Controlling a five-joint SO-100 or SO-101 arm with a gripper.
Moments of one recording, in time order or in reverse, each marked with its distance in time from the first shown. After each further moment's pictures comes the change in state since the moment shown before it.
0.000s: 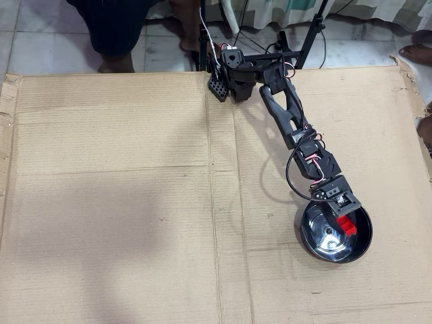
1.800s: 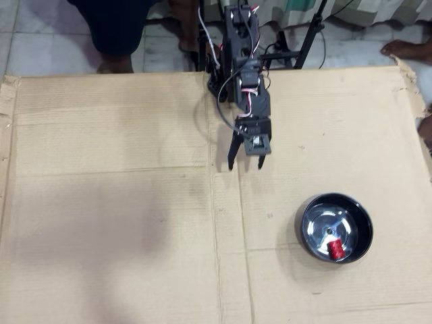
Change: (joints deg) arm 22.2 89.4 84.1 27.0 -12.0
